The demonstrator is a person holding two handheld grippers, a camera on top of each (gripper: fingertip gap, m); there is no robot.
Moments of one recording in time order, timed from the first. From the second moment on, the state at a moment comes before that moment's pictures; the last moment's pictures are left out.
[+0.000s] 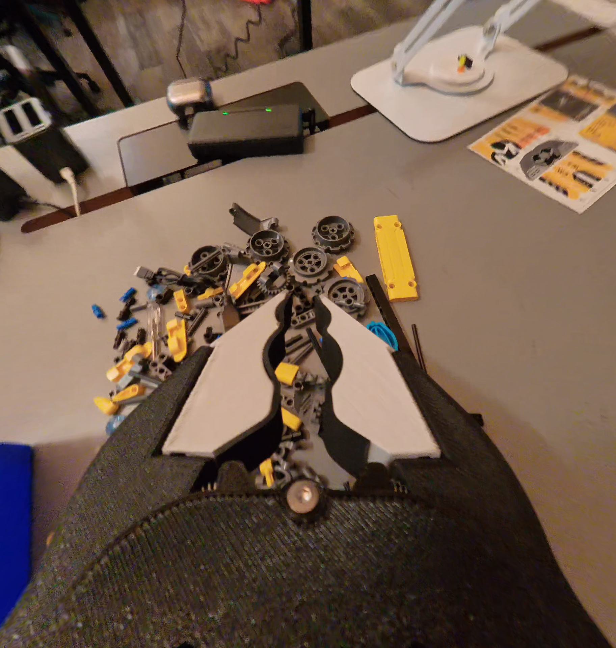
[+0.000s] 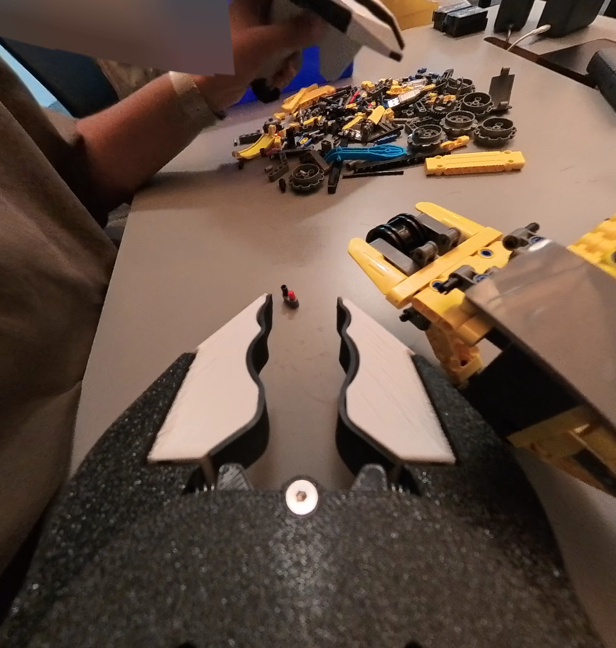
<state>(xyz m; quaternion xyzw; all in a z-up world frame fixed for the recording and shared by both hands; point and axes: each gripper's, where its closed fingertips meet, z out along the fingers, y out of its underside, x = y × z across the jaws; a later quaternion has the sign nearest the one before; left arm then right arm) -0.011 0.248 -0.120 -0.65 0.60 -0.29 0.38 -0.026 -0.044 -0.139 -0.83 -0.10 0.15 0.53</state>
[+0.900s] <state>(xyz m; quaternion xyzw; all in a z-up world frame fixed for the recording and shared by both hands) -0.017 0.279 -0.168 -0.69 0.60 -0.25 0.33 -0.033 -0.044 -0.146 -0.84 -0.11 0.16 0.51</state>
